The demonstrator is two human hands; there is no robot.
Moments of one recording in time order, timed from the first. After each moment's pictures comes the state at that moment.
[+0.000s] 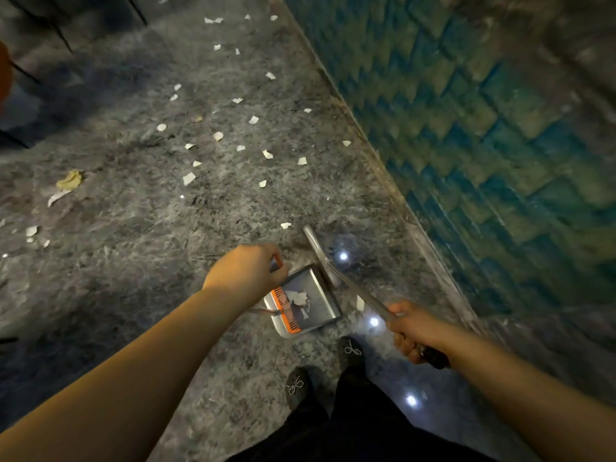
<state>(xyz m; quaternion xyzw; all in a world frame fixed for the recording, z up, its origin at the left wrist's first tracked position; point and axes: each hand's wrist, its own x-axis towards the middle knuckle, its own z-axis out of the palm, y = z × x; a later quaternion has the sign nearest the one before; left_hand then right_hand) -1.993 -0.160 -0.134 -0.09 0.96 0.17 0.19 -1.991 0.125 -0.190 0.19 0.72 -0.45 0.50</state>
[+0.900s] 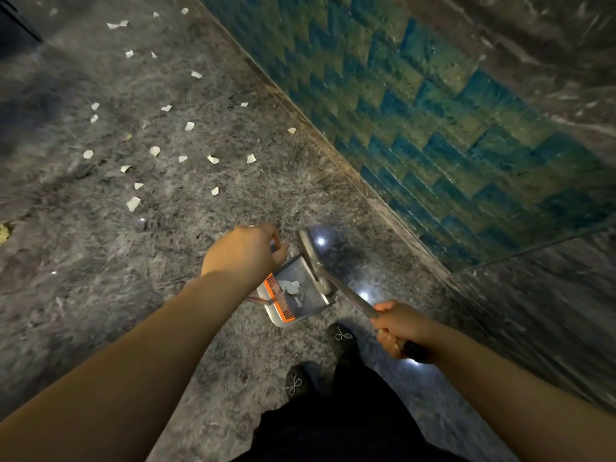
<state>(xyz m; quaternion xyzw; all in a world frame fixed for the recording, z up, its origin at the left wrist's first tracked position) -2.061 -0.098 -0.152 0.02 0.98 0.11 0.16 -1.969 0.157 -0.224 0.35 0.60 -0.56 0.45</state>
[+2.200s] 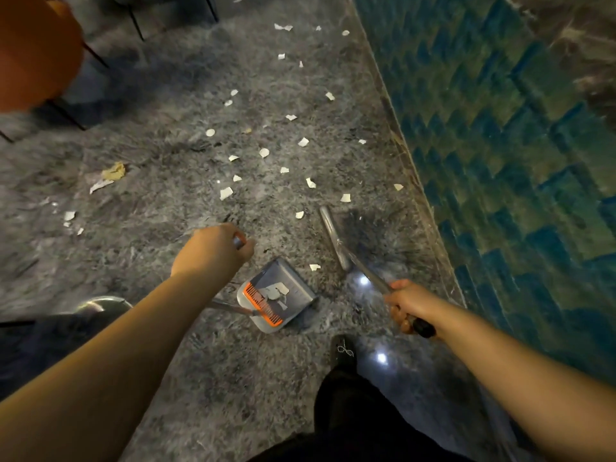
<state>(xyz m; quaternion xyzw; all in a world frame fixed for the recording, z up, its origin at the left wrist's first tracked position) -2.179 -0.318 -0.138 -0.31 0.92 0.20 0.11 -2.265 -0.019 -0.205 0.16 0.75 -0.42 0.49</state>
